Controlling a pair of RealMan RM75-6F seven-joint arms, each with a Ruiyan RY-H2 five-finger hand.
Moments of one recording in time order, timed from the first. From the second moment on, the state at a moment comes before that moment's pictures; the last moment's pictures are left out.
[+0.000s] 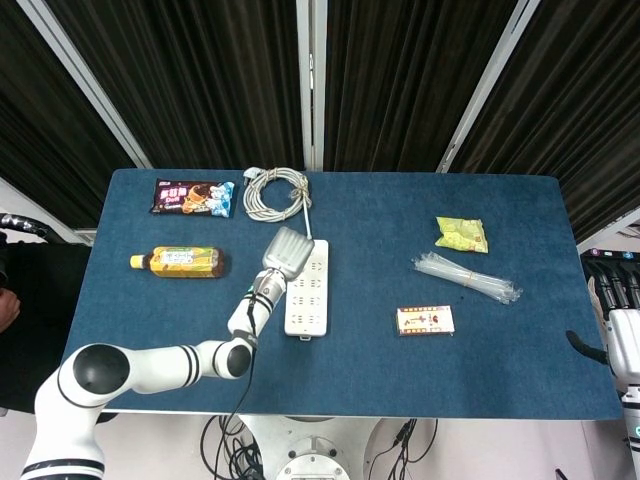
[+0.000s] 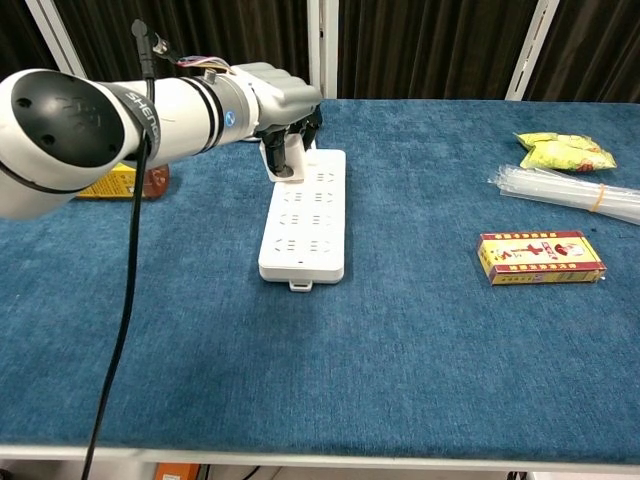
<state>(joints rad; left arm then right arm) -1.27 -1.77 -0.19 -1.20 0.49 0.85 0.92 0.08 -1.03 0.12 -1.64 -1.43 1.50 -0.02</state>
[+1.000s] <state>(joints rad) -1.22 -1.72 -0.18 -1.30 0.53 0.91 0.86 0.09 -1.04 0.12 -1.64 -1.45 1.49 -0.03</state>
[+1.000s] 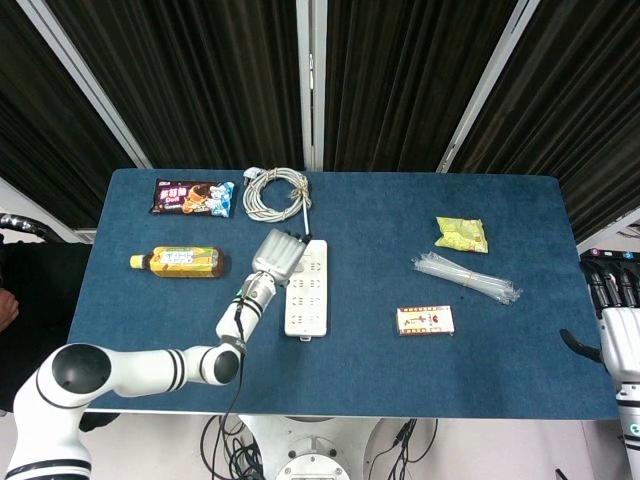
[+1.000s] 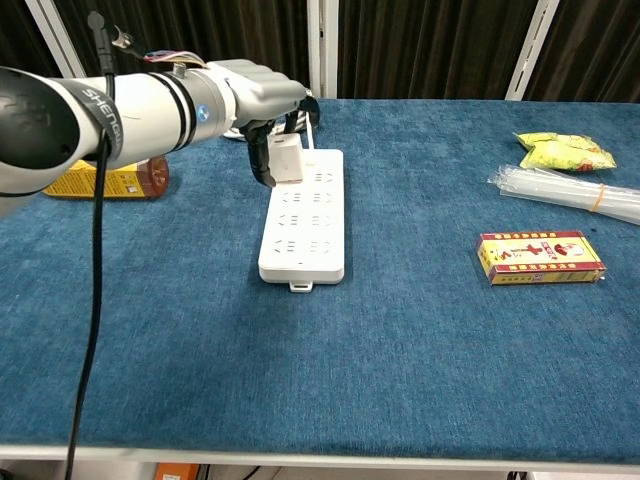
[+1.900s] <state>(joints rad) -1.01 -1.81 -0.48 -1.24 0.94 0.76 -0.62 0.09 -1.04 0.12 -1.64 -1.43 1.49 -0.04</state>
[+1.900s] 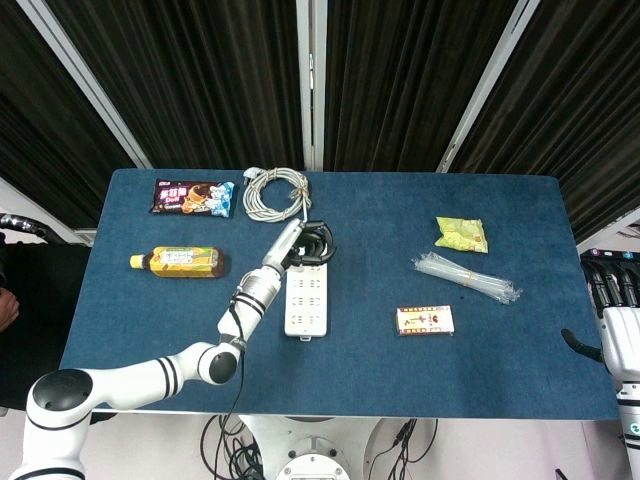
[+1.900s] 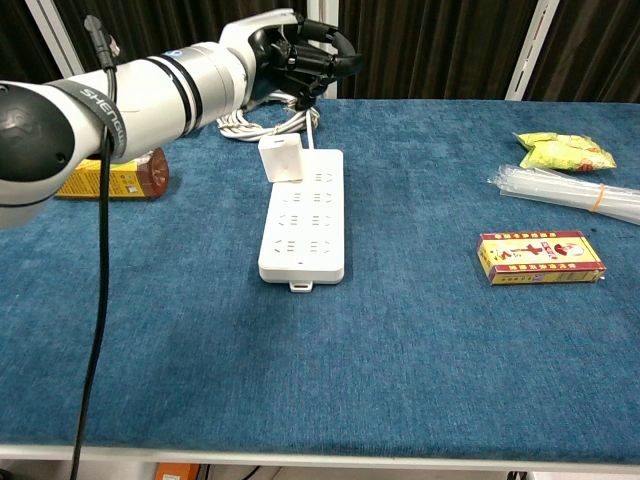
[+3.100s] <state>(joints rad) -0.95 -1.90 -0.53 -1.02 1.15 0.56 -1.05 0.10 -1.04 0.13 -1.67 -1.41 1.47 -0.08</state>
